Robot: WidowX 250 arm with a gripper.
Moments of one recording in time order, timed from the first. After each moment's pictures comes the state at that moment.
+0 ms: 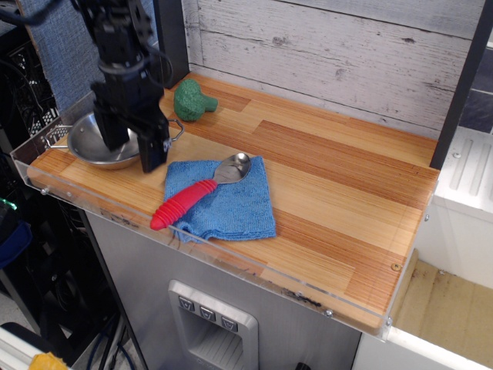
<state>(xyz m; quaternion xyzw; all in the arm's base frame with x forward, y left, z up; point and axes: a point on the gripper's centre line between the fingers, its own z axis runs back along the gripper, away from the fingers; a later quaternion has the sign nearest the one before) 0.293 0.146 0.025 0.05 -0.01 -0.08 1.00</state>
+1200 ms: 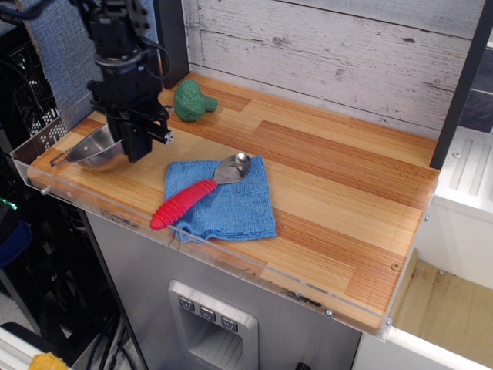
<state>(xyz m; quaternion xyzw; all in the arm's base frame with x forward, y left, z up) 0.286 0.142 0.043 0.03 -0.01 -0.05 1.00</state>
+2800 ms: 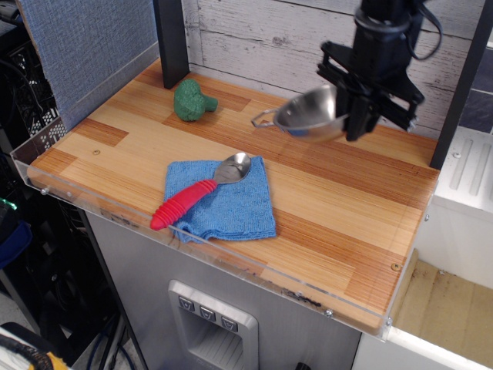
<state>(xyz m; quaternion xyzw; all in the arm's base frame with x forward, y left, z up) 0.366 -0.075 0.078 0.04 -0.04 -0.20 0.98</state>
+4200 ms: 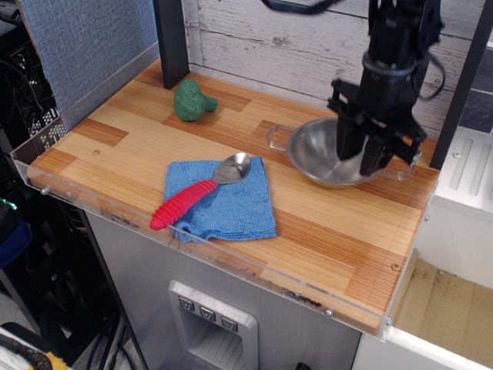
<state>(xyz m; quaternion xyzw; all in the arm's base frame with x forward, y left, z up) 0.363 -0.086 0.057 0.02 -0.04 -0.23 0.97</state>
